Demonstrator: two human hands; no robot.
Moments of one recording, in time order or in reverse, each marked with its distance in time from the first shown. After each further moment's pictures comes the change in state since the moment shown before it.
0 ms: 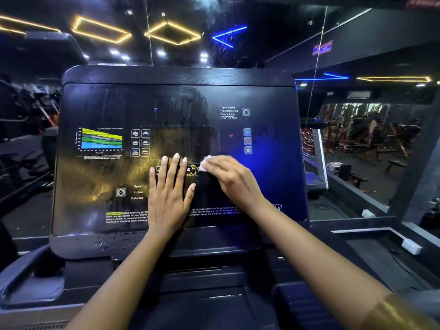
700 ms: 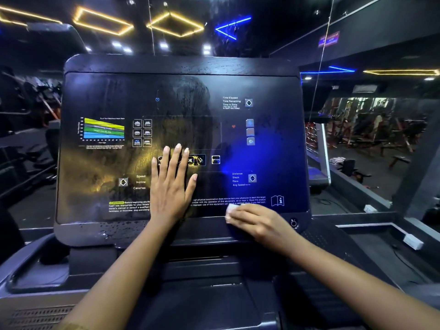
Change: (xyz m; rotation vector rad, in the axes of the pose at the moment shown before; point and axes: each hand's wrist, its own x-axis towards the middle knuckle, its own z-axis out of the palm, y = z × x) left_hand 0.000 -0.002 0.004 -0.005 0.032 0.009; right_hand -0.106 -0.004 -0.024 -0.022 -0.279 -0.234
